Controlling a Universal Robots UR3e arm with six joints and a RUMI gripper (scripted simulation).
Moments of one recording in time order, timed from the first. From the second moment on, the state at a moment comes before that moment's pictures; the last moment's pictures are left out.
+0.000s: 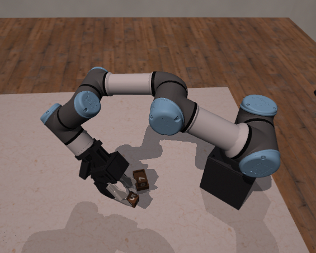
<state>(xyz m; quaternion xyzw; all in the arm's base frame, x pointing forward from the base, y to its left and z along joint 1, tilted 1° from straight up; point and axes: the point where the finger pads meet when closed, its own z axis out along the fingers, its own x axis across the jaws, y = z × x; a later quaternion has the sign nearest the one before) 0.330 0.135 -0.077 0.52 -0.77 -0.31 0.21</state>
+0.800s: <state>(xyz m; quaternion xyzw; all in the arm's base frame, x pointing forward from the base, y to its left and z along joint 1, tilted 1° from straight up) 0.329 0.135 -0.079 0.52 -0.77 -0.31 0.21</state>
